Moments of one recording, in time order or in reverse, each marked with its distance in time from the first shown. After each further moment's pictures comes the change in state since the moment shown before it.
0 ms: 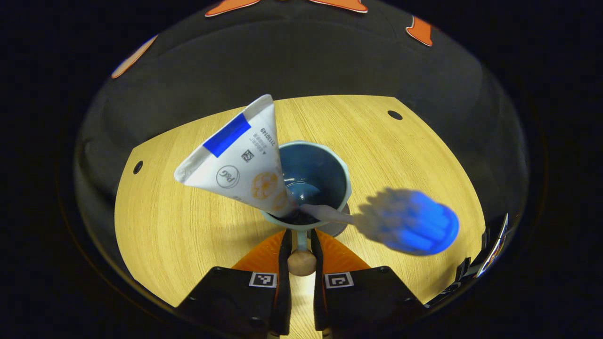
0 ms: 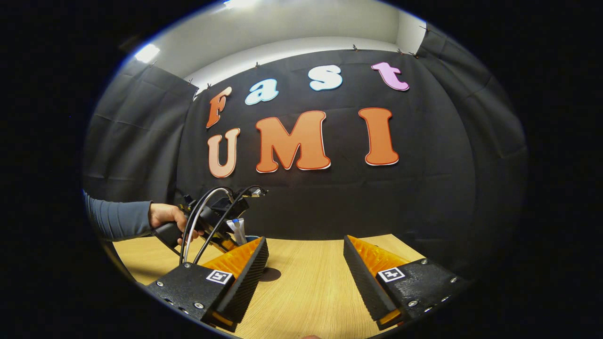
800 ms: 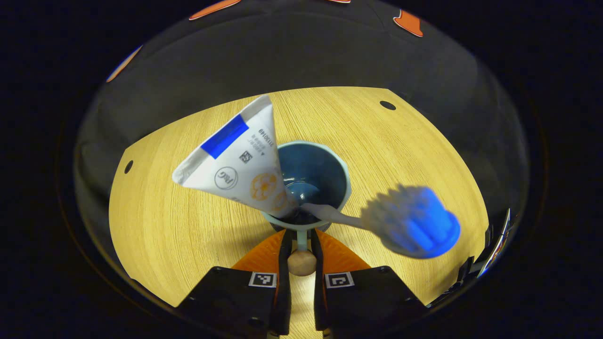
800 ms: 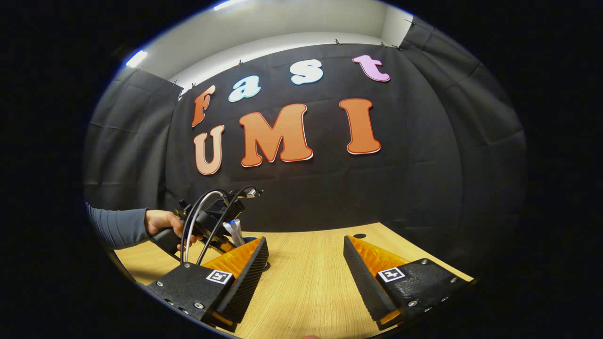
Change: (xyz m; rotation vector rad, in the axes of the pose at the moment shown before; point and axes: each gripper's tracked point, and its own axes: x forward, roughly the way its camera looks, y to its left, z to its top) left arm 0.006 0.010 0.019 0.011 0.012 -0.014; right arm -0.013 -0.020 -0.025 0.049 0.061 -0.061
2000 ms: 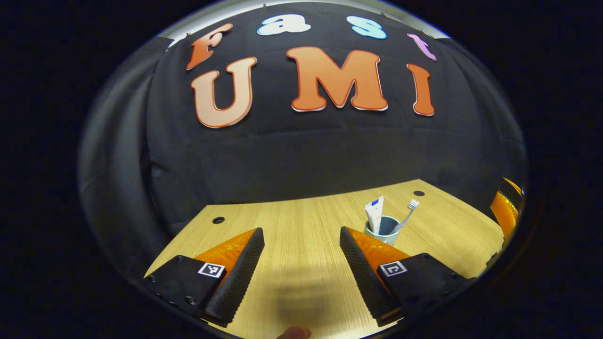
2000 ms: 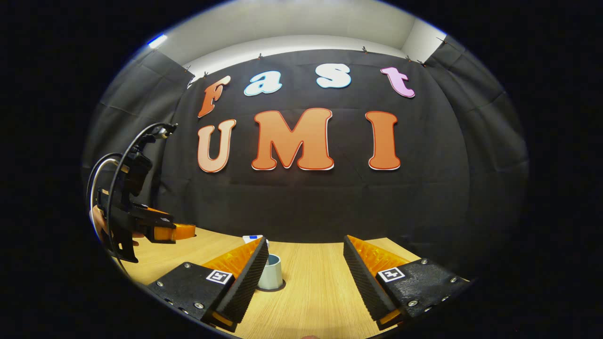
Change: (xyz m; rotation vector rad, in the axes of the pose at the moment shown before) left arm -0.193 0.169 -0.008 -0.064 -0.763 0.309; right arm 0.050 0.096 0.035 -0.127 -0.051 -0.025
